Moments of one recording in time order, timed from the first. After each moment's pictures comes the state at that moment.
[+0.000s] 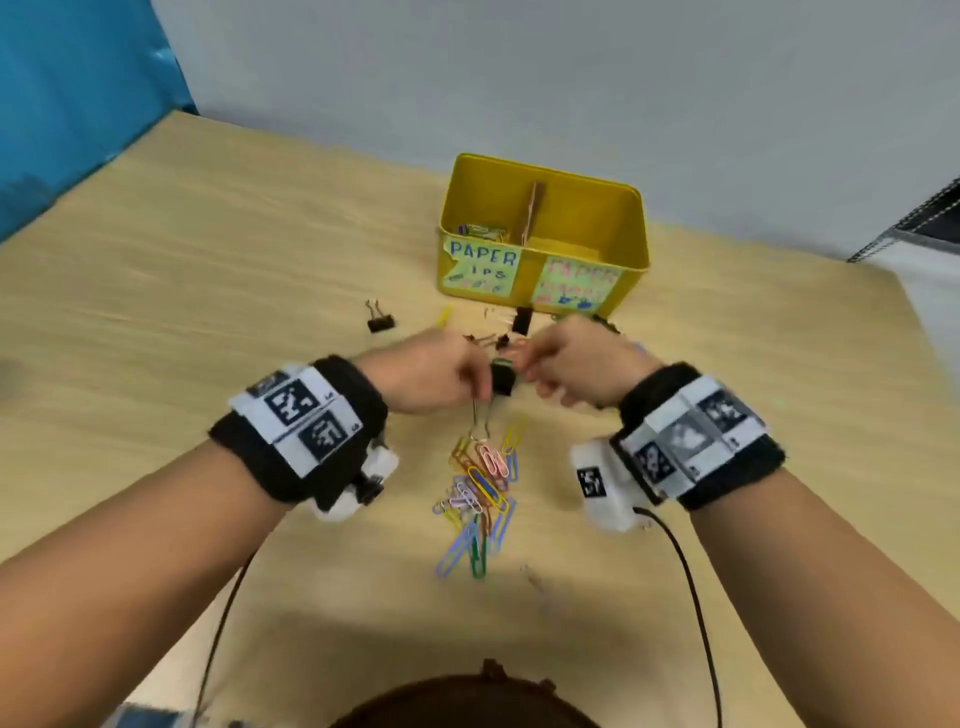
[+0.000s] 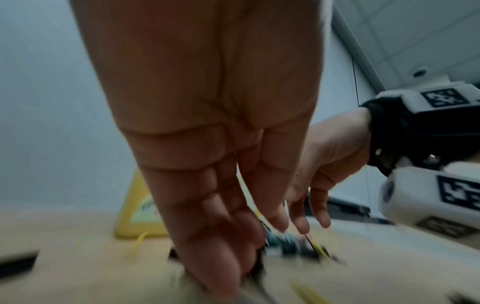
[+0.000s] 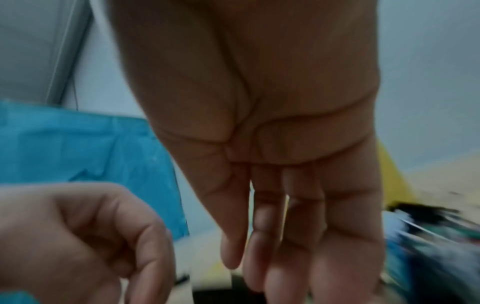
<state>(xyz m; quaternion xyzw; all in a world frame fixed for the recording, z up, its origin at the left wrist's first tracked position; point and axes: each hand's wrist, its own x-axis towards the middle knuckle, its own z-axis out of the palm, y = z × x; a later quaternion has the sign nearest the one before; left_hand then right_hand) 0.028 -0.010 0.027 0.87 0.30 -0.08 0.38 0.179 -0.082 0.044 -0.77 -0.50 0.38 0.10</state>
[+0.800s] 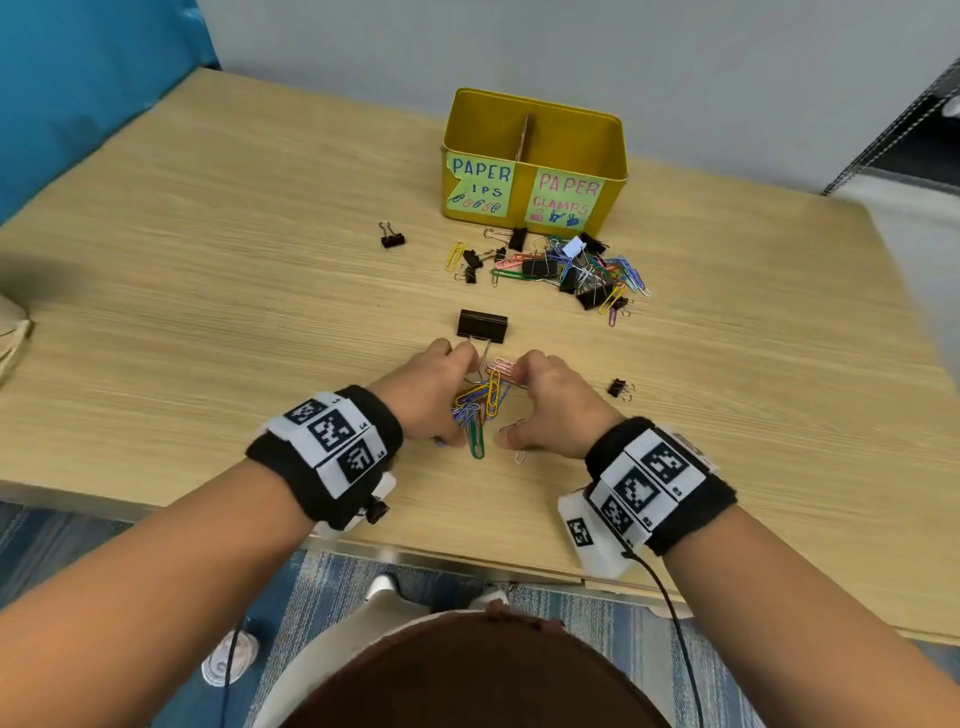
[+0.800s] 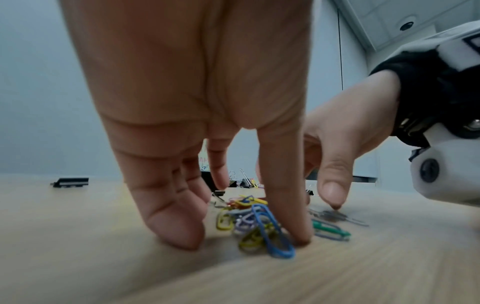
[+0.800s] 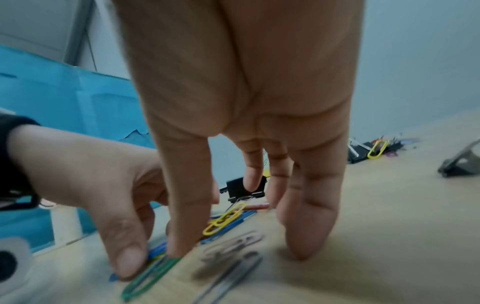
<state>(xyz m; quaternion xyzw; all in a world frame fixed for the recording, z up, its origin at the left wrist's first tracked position) -0.026 -0.121 -0.016 0.87 0.37 -0.10 0.31 0.108 -0.205 -0.008 -0.79 -0.52 0.31 0.05</state>
